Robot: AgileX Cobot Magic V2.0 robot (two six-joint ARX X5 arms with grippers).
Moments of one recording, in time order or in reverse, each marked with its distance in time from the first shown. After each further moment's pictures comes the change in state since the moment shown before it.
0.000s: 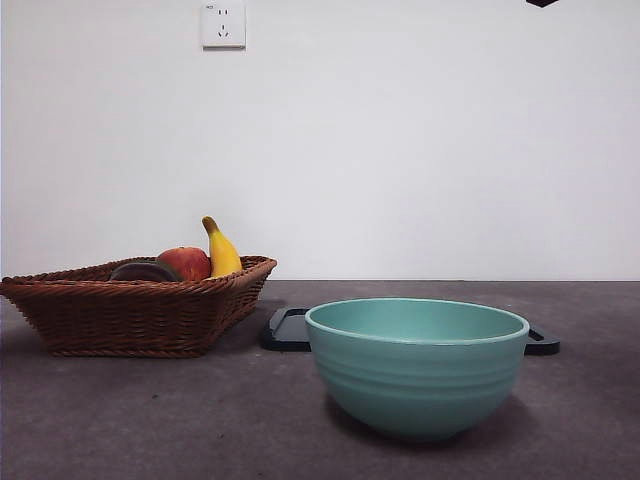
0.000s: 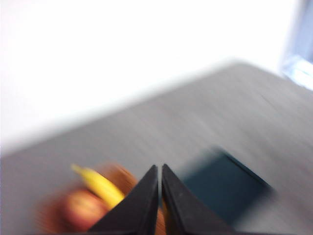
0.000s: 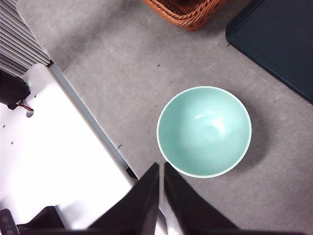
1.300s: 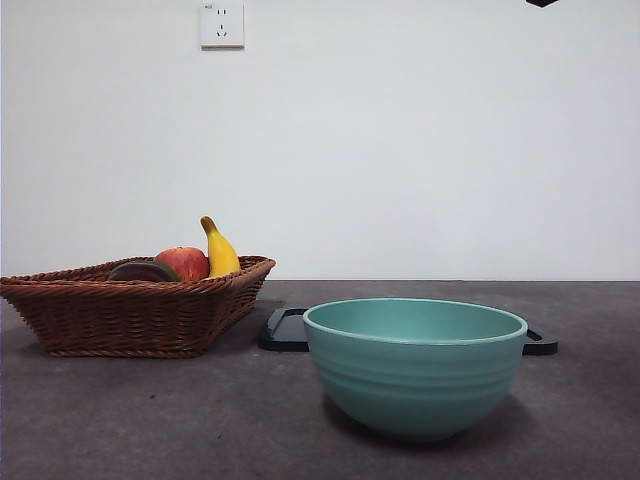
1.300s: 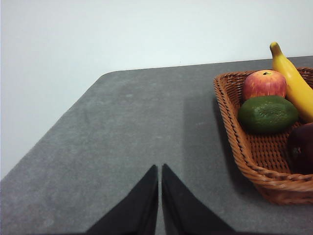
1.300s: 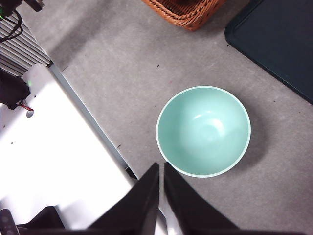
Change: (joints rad) left arm 0.266 -0.970 -1.168 0.307 -0.444 -0.018; right arm 0.000 0.000 0.000 0.000 0.000 0.000
